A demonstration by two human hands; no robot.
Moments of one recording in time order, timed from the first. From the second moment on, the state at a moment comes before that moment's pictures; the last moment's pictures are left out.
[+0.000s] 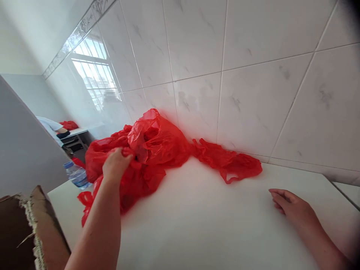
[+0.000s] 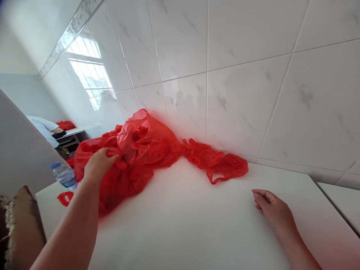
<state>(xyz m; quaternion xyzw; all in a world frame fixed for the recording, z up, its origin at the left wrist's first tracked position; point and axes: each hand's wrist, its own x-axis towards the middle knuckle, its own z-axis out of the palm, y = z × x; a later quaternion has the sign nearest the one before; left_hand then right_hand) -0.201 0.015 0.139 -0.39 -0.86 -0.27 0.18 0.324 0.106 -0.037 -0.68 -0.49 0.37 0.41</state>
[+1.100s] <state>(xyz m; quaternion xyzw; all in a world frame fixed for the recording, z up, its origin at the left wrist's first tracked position) 0.102 0.069 0.060 -0.51 -0.35 -0.53 -0.58 0.252 0.071 -0.002 -0.54 -0.54 0.45 0.46</state>
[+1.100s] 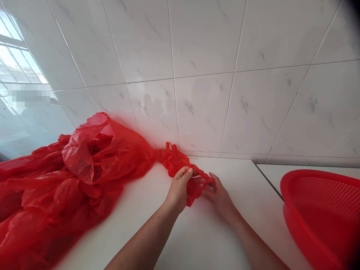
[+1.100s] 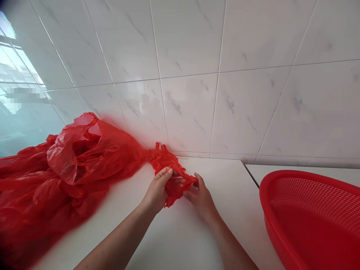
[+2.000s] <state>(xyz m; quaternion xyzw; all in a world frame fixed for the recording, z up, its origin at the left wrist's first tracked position) -0.005 0.040 0.057 -0.25 -0.39 -0.67 -0.58 0.205 0.032 0.033 -0.52 -0.80 0.11 0.28</state>
